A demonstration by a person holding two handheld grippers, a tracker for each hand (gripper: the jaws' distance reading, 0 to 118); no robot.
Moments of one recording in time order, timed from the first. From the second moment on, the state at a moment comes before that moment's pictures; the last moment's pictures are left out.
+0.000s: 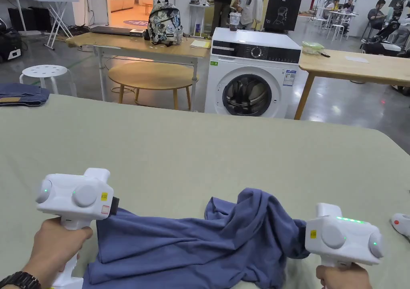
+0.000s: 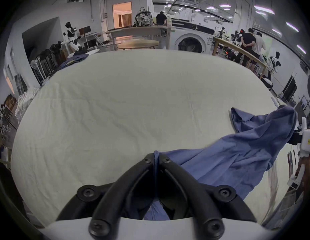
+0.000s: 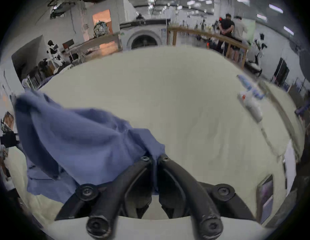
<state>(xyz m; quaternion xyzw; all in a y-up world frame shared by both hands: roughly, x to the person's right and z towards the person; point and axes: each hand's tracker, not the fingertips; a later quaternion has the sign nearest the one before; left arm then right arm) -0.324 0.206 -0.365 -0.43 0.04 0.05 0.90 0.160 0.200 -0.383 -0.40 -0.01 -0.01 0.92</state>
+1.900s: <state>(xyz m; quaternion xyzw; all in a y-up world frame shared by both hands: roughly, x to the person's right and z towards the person) -0.409 0.462 -0.484 -0.21 0.18 -0.01 0.96 0.212 0.446 -0.545 -0.12 -0.08 0.07 0.99</state>
